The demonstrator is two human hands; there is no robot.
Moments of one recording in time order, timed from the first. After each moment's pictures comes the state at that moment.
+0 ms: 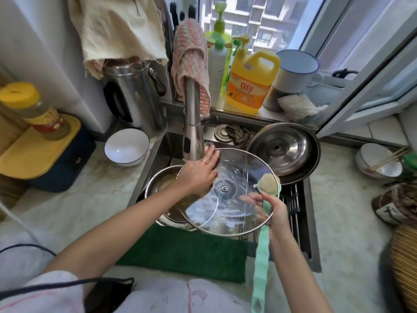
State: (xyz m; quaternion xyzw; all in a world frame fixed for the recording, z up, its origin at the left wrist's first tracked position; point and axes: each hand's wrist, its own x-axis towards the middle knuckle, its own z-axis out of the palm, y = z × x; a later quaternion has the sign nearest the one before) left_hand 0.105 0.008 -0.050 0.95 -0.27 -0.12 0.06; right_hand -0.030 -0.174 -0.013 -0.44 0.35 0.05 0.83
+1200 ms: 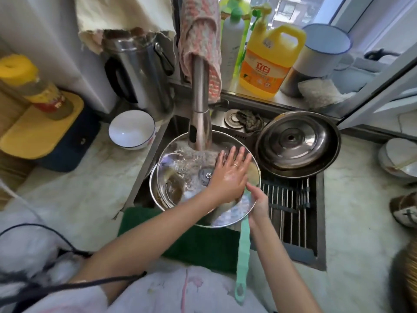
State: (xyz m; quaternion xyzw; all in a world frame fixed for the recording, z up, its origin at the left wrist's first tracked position) left_hand 0.065 -0.049 -0.061 0.95 -0.28 -0.13 0.08; right_hand -0.007 -0.140 -0.063 -0.34 0.33 0.07 0.88
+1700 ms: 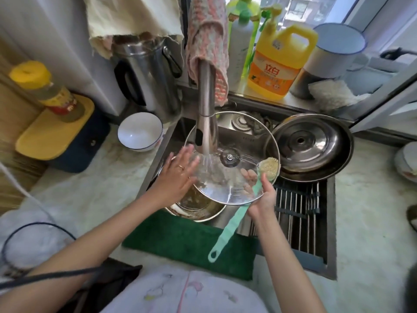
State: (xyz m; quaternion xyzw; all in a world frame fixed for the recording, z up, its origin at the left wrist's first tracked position) left_hand 0.063 0.096 -0.052 0.96 -0.24 -0.12 0.09; right_hand 0.028 -0.152 -0.113 -0.24 0.31 0.05 0.92
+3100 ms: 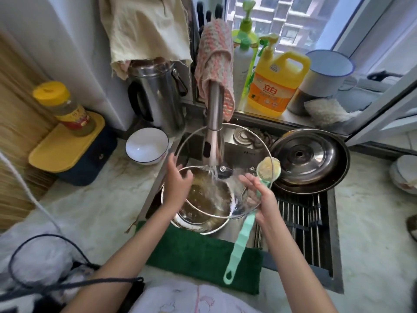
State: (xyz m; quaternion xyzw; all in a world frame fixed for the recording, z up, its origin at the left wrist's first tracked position) left_hand 0.076 0.075 -0.046 0.85 0.13 0.00 0.51; right_hand 0.034 -0.141 -0.054 -0.47 0.27 0.08 0.84
